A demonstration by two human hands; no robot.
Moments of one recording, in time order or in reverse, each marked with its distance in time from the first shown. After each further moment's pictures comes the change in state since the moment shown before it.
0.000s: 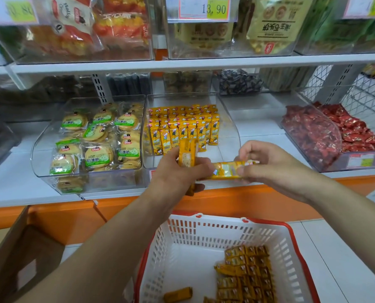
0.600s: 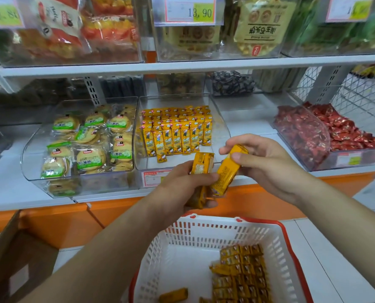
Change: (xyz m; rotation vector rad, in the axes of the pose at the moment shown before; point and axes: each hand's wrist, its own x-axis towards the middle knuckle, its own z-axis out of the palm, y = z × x) left_hand -0.007 -0.001 0.020 -0.138 -0.234 -0.219; right_hand -0.003 -0.001 0.001 0.234 0.081 -0.110
